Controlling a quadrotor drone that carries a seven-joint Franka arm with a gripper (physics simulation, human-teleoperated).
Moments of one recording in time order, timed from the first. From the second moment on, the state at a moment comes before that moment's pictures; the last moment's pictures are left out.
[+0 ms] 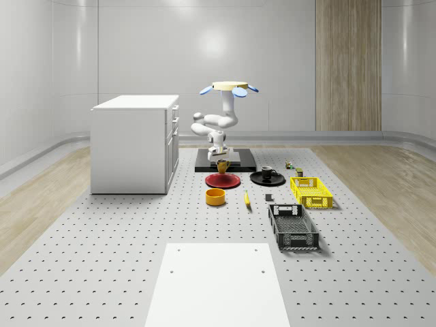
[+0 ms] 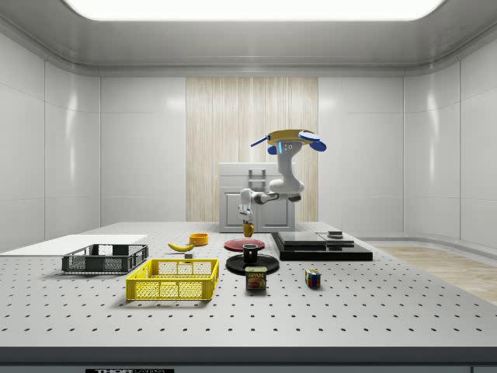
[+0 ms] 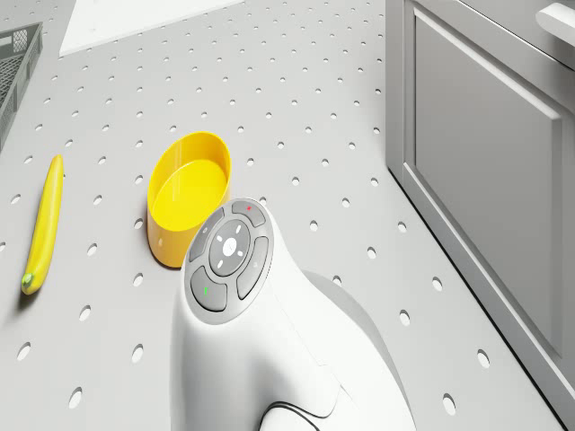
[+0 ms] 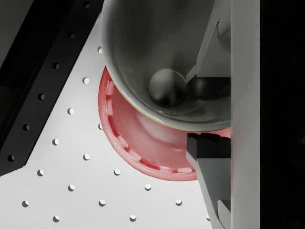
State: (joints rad) arm -1.39 -1.53 1.23 -2.79 -1.90 1.65 0.93
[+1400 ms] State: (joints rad) arm -1.47 -1.52 1.17 -2.71 -1.96 1.69 0.95
